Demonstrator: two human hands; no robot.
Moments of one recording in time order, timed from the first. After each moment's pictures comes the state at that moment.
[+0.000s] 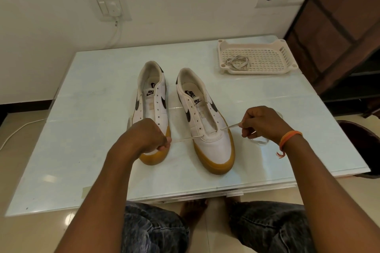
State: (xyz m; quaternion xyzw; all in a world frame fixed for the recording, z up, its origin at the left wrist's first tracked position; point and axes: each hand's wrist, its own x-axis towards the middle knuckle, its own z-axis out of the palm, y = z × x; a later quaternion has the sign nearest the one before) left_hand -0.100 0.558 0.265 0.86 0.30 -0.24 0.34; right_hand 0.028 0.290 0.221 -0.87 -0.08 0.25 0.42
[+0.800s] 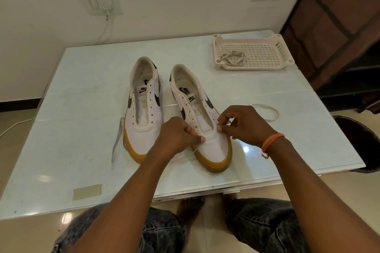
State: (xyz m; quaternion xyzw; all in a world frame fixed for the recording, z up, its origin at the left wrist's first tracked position) left_hand -0.075 0.501 0.219 0.86 0.22 -0.14 0.45; right_hand 0.012 0.310 0.212 -0.88 -0.27 0.16 0.35
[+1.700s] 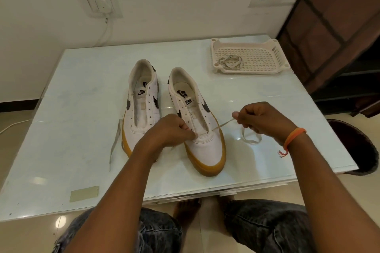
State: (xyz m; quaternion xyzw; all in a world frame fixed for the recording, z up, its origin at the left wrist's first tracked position) left_hand -0.065 0.520 0.230 0.87 0.20 -0.19 0.40; right_hand 0.024 0.281 0.243 -0.86 -0.13 0.25 0.43
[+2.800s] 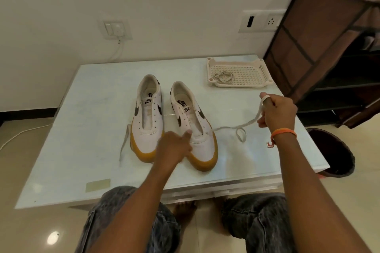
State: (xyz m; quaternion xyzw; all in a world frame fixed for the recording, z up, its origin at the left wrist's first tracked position) left_hand -0.119 0.470 0.257 0.82 0.34 -0.06 0.46; right_hand 0.024 0.252 0.269 -0.86 0.07 -0.09 0.50
